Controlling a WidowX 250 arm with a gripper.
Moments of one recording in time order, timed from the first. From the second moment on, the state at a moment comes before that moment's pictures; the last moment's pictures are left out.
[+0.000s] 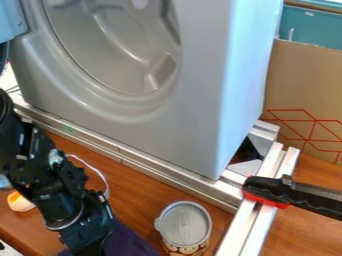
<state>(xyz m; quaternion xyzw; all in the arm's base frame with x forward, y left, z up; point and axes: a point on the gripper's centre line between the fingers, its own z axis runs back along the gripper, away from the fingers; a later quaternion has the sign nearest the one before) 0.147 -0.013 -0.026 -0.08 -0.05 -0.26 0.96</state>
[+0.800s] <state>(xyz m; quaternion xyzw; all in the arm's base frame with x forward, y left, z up) 0.175 0.070 -0.021 0.03 -0.03 -0.22 0.97</state>
